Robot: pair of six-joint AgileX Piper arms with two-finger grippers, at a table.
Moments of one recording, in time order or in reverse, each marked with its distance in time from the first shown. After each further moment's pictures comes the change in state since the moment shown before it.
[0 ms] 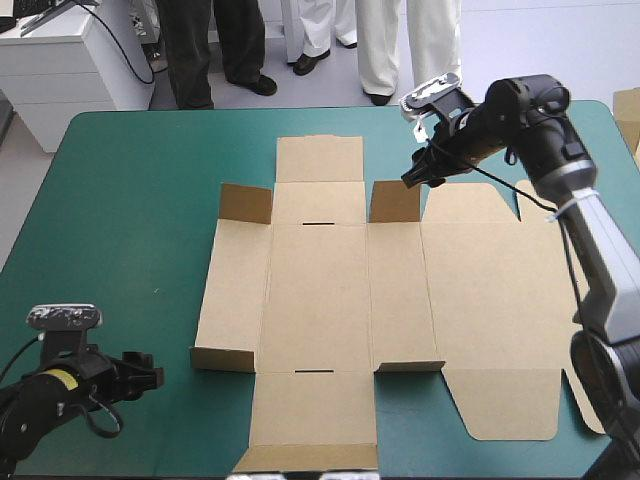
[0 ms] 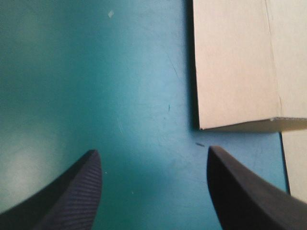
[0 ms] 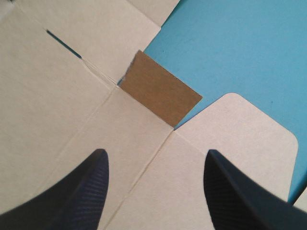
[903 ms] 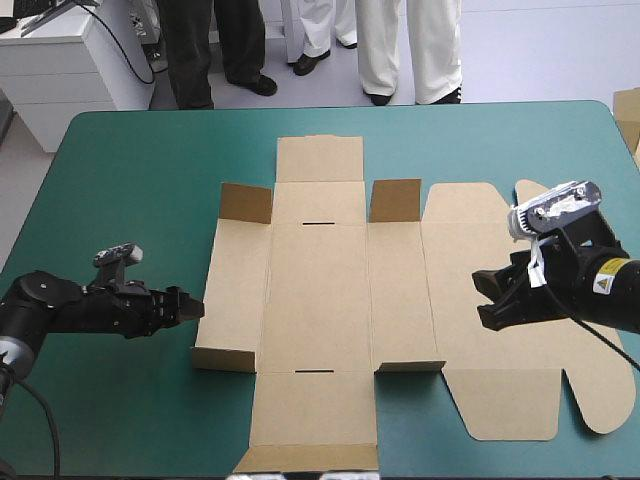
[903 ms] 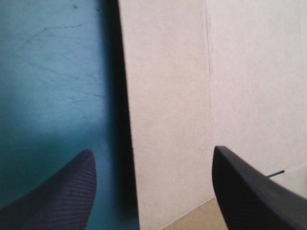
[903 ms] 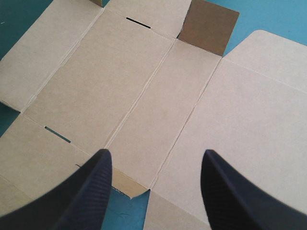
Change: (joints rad) left arm 0.289 0.635 -0.058 -0.663 -0.081 0.618; right arm 0.001 -0.824 0.621 0.080 0.002 0.174
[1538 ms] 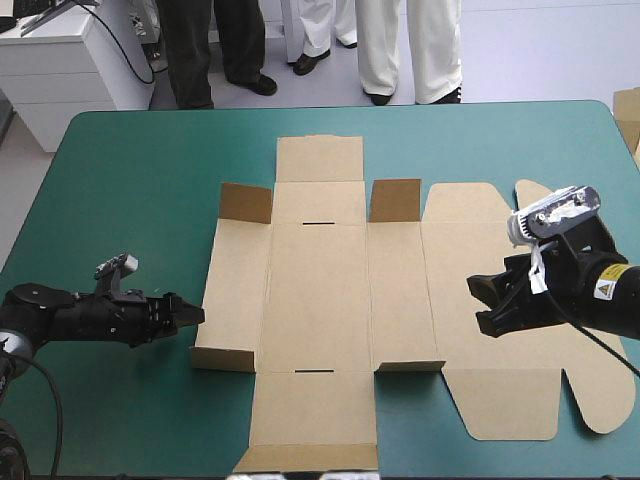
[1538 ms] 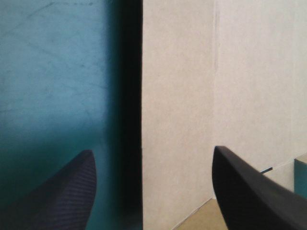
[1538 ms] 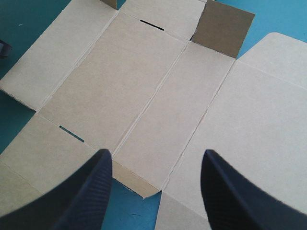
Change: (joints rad) left arm 0.108 0.098 0.064 -0.136 0.047 0.172; right arm 0.000 -0.013 0.009 0.044 0.000 -0.011
